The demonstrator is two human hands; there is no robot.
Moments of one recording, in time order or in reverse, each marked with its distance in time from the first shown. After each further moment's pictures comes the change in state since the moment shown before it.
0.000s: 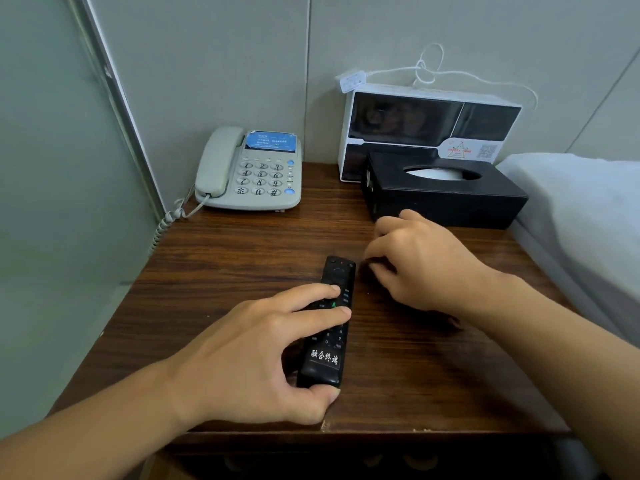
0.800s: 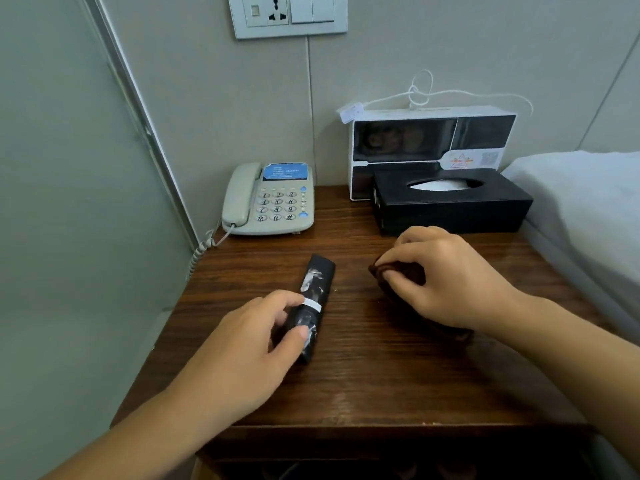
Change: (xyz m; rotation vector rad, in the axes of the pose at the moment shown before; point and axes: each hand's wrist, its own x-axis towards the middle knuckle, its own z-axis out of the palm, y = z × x) left_hand -0.015 0.028 -0.023 -0.042 0.170 -0.556; right_hand -0.031 0.003 -0.010 0.313 0.178 0.091
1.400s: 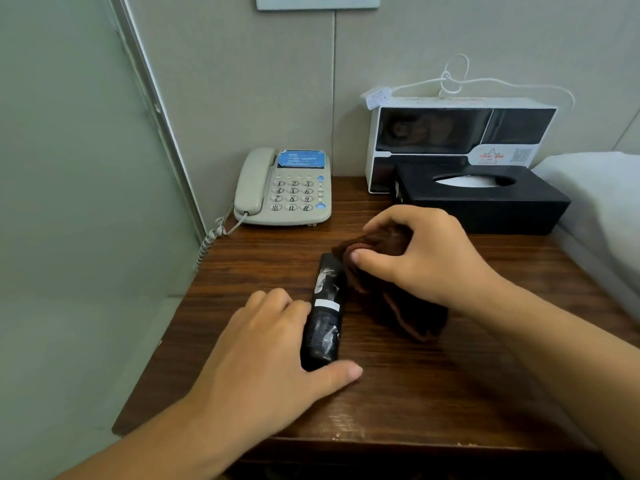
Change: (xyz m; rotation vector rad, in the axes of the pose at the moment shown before) left_hand 0.005 -0.002 0.005 0.364 -0.042 0.043; right_hand 0.046 -0.033 0.023 0.269 0.086 0.231
